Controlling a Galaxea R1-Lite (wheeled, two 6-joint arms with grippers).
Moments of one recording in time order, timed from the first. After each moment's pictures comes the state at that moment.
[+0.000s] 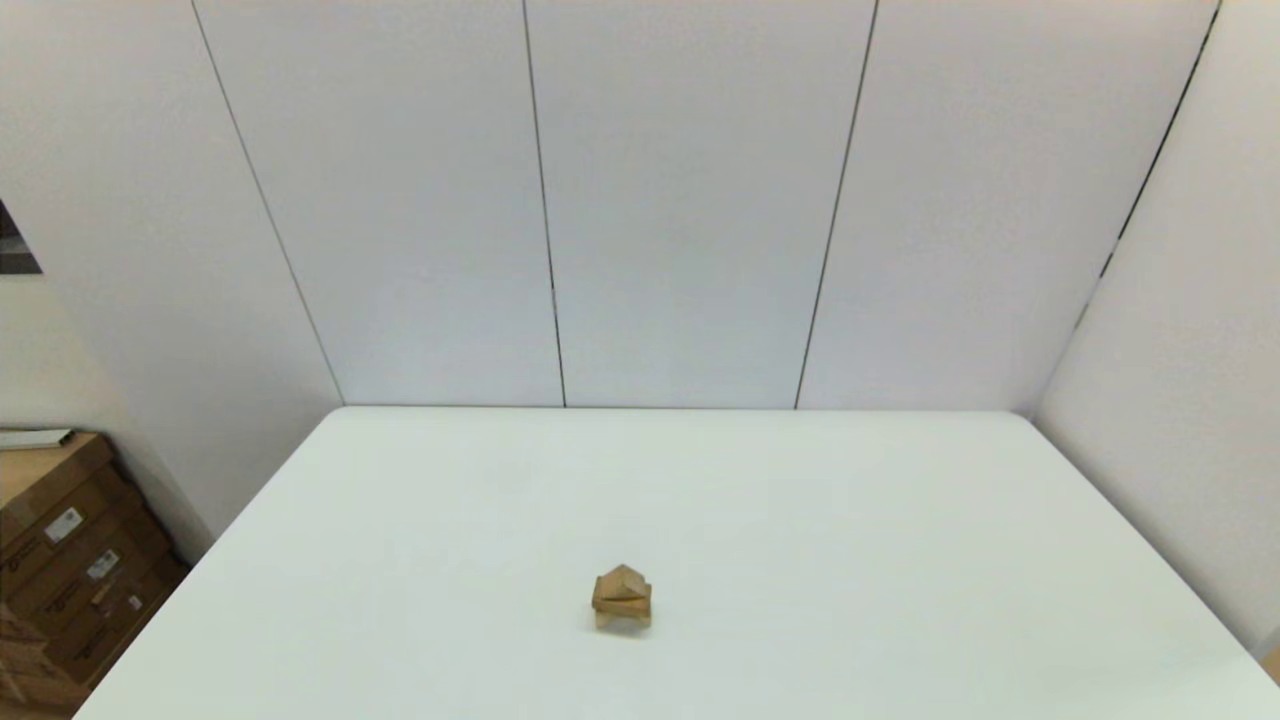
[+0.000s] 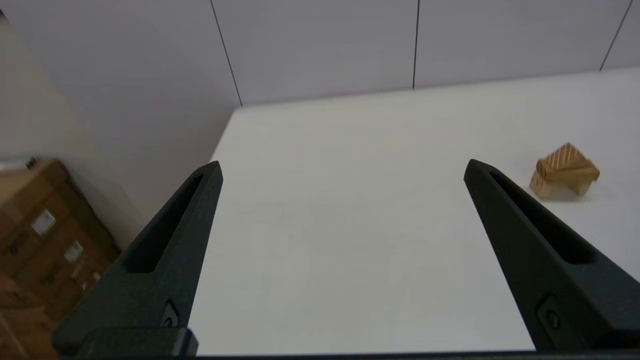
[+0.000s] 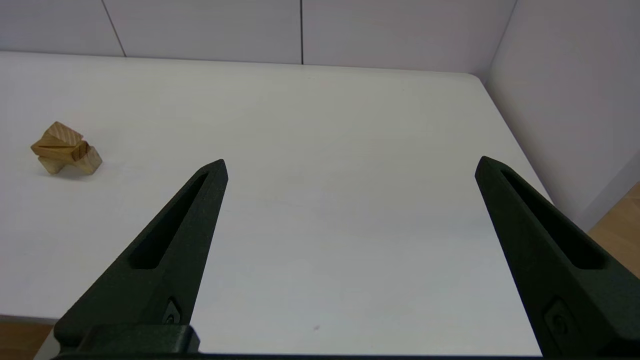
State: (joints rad) left arm 0.00 0.00 0.00 0.01 -0.01 0.07; right arm 0.00 0.00 -0.04 0.11 0.02 -0.03
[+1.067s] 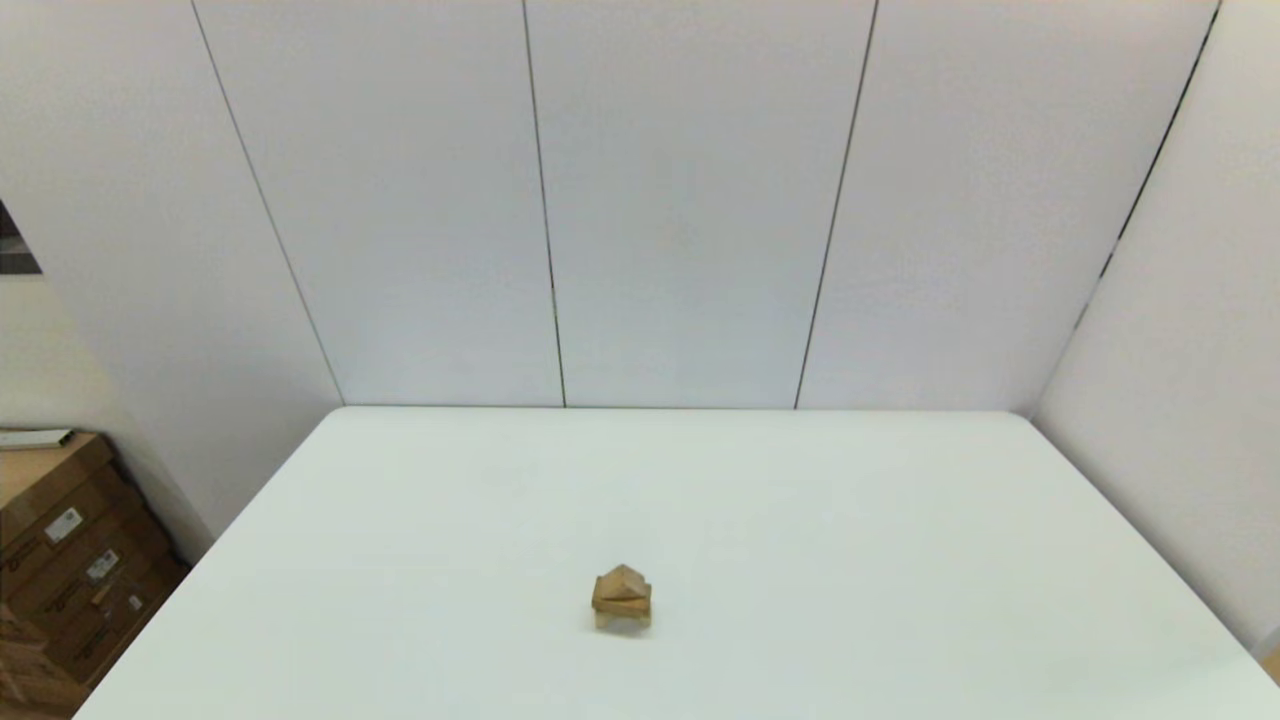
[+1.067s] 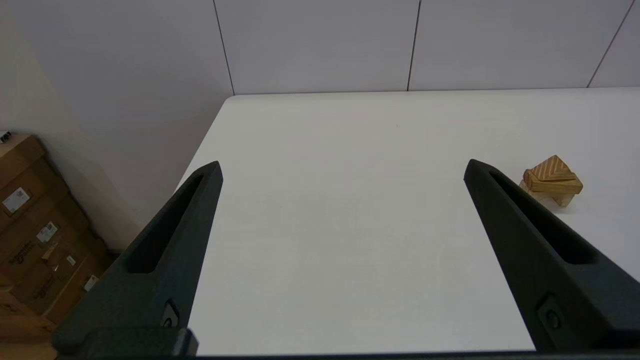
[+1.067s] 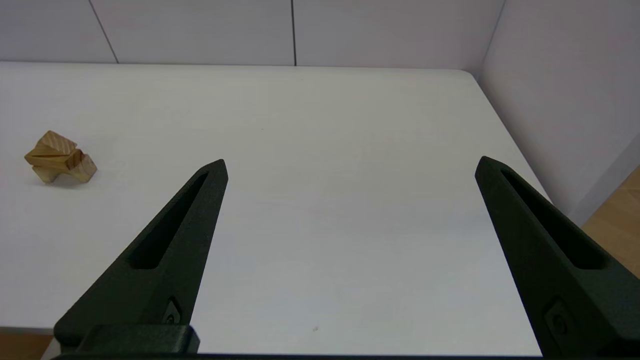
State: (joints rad) left arm 0.00 0.00 0.00 0.00 0.00 0.00; right arm 0.00 0.00 -0.05 0.11 0.00 -0.01
